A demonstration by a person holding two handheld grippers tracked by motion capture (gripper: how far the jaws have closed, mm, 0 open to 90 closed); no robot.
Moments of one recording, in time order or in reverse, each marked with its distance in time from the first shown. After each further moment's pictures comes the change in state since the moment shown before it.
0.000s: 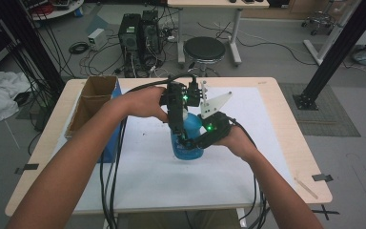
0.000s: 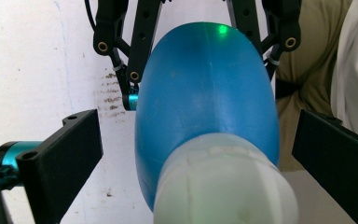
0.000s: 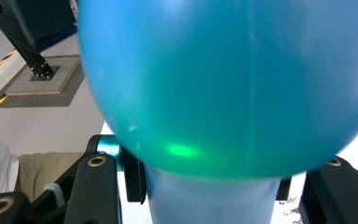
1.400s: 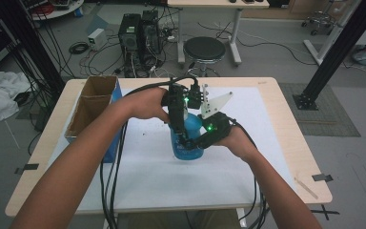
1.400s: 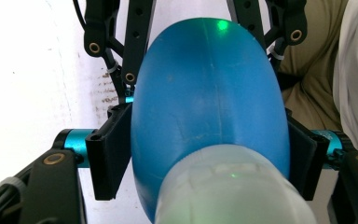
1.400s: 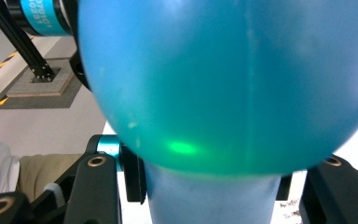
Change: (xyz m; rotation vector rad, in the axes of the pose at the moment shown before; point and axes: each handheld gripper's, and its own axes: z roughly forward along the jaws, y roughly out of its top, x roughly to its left) left arm 0.000 0.002 0.004 0.023 -0.008 0.038; right arm 0.001 0.000 0.000 -0.009 0.006 0.002
